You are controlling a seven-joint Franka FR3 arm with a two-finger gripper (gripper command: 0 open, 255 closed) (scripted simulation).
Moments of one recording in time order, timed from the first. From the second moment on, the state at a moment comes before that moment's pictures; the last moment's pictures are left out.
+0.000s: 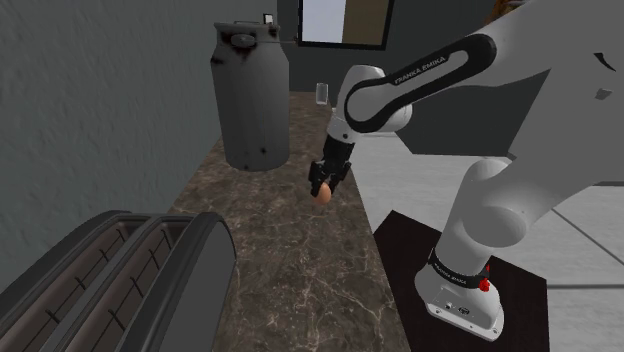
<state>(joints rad) 0.14 -0.56 0.01 -2.79 0.36 2.35 0.10</state>
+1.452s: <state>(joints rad) 0.11 -0.69 0.00 -2.57 0.29 2.01 0.19</state>
